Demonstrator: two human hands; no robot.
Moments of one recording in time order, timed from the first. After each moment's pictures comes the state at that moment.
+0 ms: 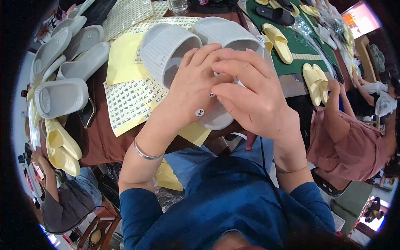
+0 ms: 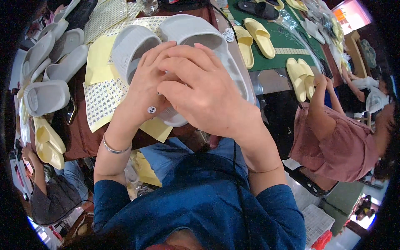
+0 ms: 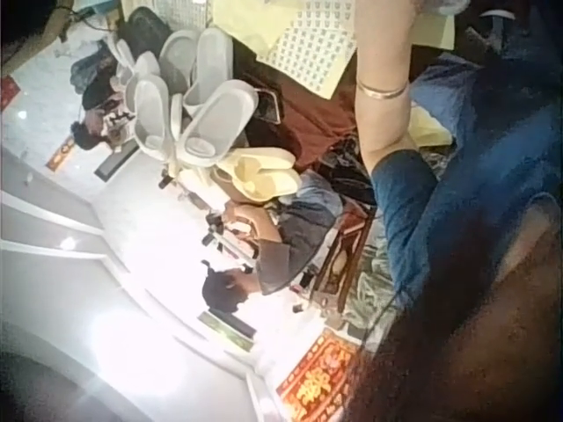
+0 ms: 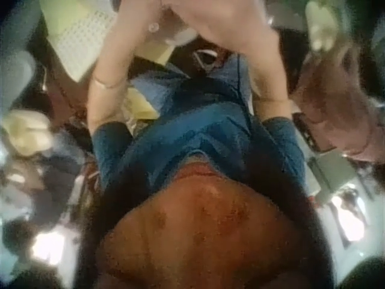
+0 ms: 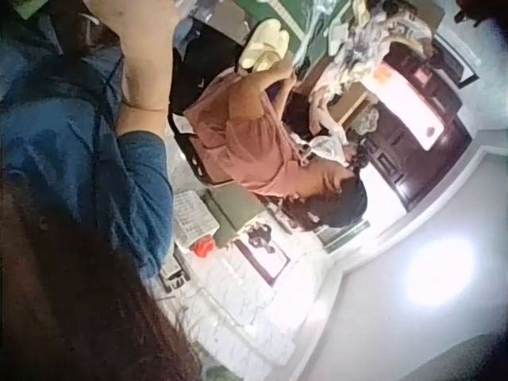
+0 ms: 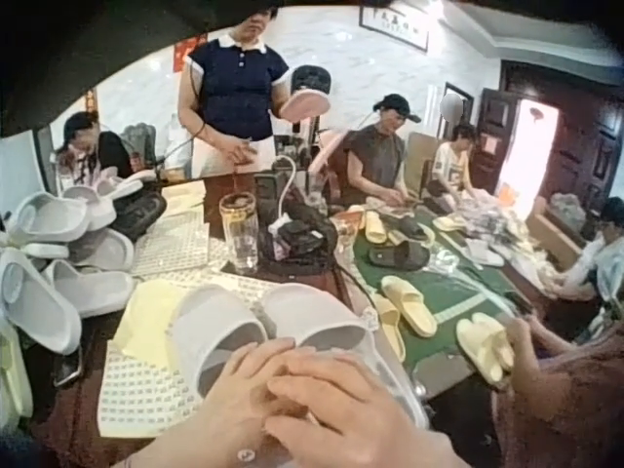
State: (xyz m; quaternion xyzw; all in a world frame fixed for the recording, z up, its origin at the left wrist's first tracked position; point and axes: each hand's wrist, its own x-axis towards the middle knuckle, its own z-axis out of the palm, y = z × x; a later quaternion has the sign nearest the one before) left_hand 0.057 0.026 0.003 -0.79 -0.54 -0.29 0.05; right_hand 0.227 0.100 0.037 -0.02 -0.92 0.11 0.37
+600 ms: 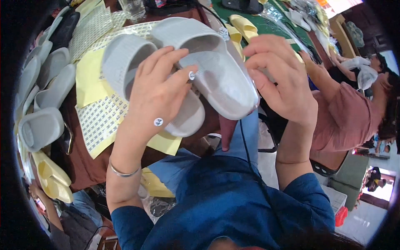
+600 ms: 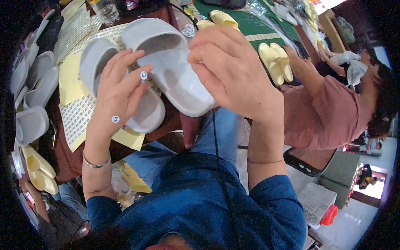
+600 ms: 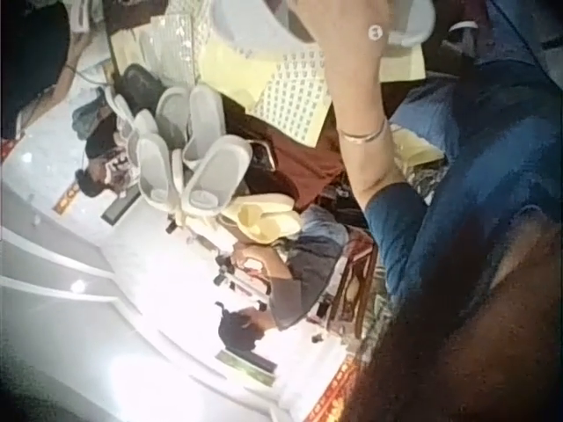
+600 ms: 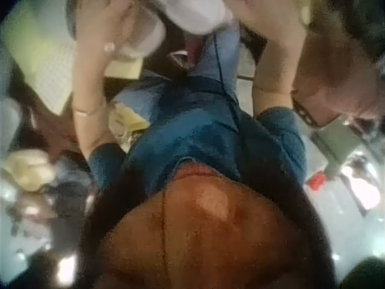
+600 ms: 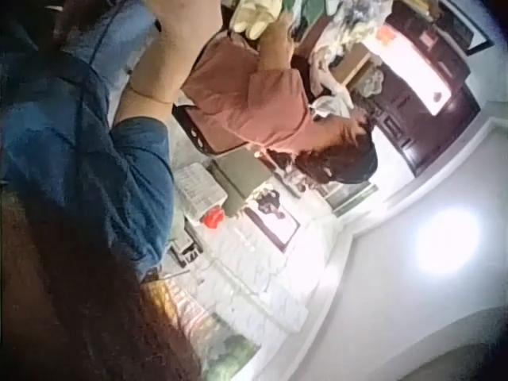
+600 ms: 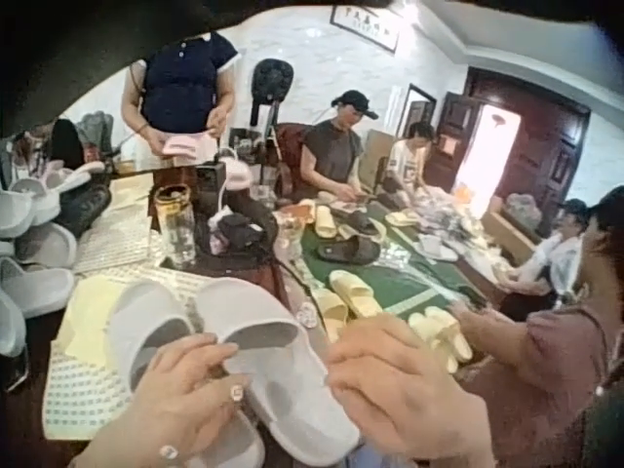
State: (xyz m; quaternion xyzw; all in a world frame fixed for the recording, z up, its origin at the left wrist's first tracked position) left_hand 0.065 0.031 0.013 -0.76 -0.56 -0.32 0.06; right_hand 0.300 0.146 0.069 -0.10 -0.95 0.05 0.31
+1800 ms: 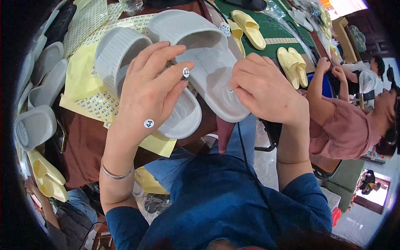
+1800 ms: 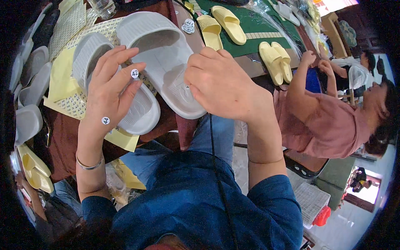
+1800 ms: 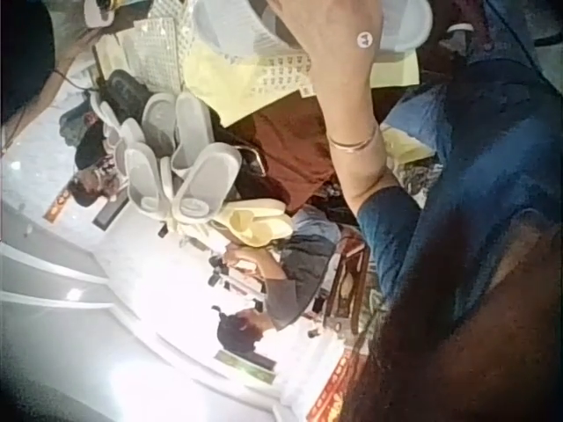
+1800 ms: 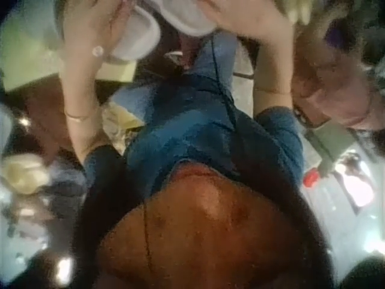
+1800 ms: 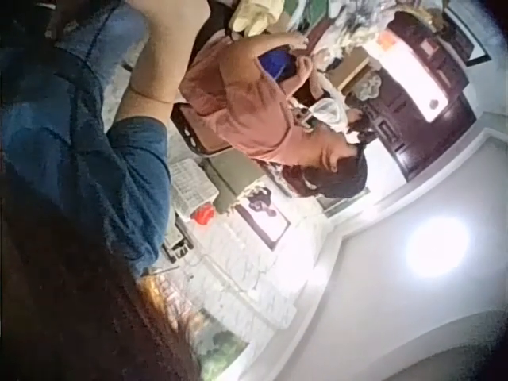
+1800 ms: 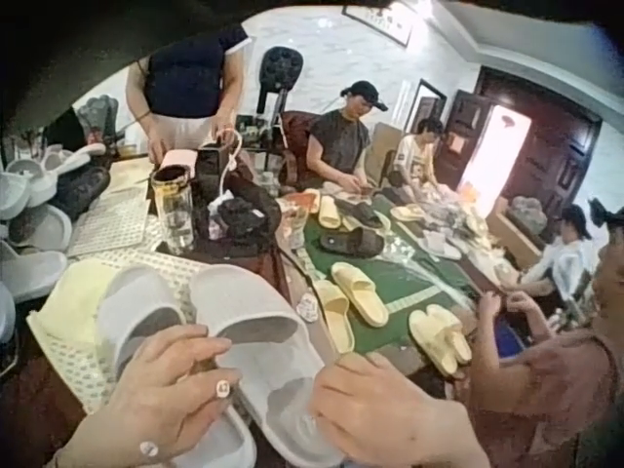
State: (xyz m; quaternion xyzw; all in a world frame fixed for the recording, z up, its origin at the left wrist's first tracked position) left_hand 0.062 0.036 0.010 -0.76 -0.55 -0.35 0.04; right_hand 0.300 0.147 0.041 -0.15 -0.98 0.11 0.09
